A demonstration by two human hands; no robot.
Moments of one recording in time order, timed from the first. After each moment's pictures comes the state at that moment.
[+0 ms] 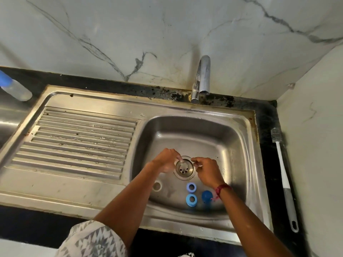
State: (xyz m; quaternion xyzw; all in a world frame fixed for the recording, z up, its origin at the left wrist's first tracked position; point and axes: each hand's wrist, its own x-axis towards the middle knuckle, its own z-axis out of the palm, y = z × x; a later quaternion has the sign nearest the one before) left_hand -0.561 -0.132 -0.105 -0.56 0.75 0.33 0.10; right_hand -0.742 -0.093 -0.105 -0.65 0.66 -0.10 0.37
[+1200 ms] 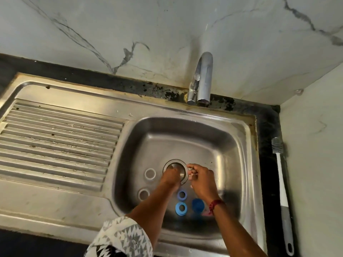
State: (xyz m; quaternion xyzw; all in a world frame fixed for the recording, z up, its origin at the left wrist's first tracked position) left_hand -0.628 -0.121 -0.193 -0.67 0.62 0.39 0.11; right_hand -0.747 -0.106 -0.133 -0.56 0.70 -0.13 0.42
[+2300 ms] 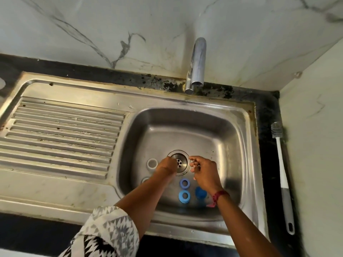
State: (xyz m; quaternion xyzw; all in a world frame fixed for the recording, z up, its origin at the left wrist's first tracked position) left_hand -0.612 -0.118 -0.171 -0.64 0.68 0.32 0.17; right_hand -0.755 -0.087 -0.127 -0.56 0.69 -0.16 0.43
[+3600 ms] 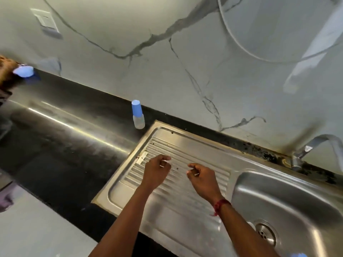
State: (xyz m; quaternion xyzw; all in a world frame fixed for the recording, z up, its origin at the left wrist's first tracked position) left_hand -0.191 -0.076 -0.026 -0.75 0.41 0.33 -0.40; right_hand -0.373 -0.114 -0.013 -0.73 0.52 -0.23 0.38
